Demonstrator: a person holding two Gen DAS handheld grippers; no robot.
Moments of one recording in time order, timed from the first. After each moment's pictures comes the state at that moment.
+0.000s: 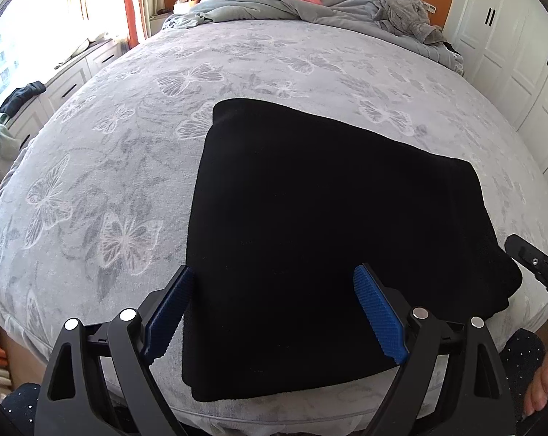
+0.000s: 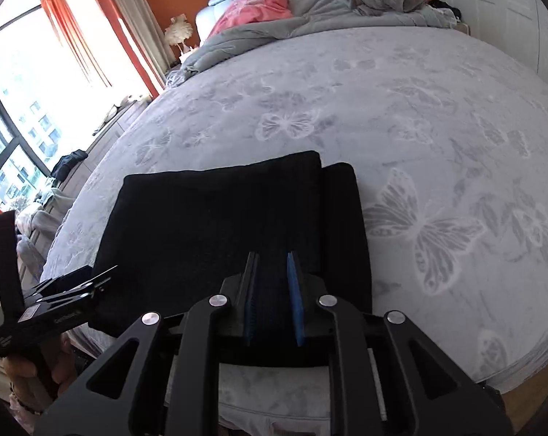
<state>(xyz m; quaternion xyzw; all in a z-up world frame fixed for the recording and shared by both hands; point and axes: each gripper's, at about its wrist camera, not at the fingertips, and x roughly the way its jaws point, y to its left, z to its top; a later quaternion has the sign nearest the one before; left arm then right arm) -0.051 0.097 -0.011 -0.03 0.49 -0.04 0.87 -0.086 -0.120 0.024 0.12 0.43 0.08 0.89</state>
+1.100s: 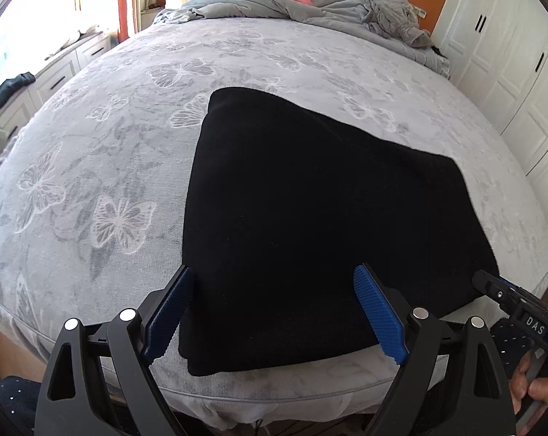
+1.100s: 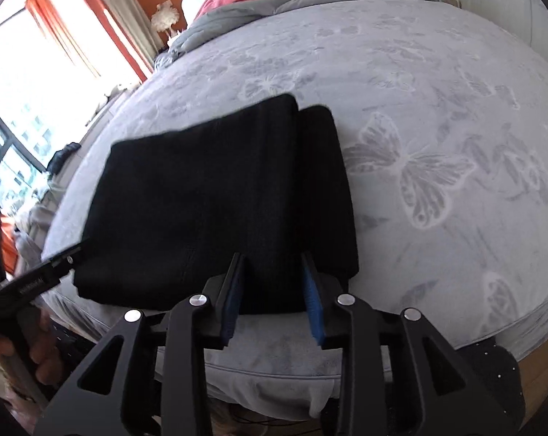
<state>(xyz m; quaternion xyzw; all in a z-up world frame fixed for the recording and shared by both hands) -0.068 0.112 -0.007 -0.08 0.49 -0.08 0.87 -0.111 -0.138 0.006 0.17 0.46 0.06 0.87</state>
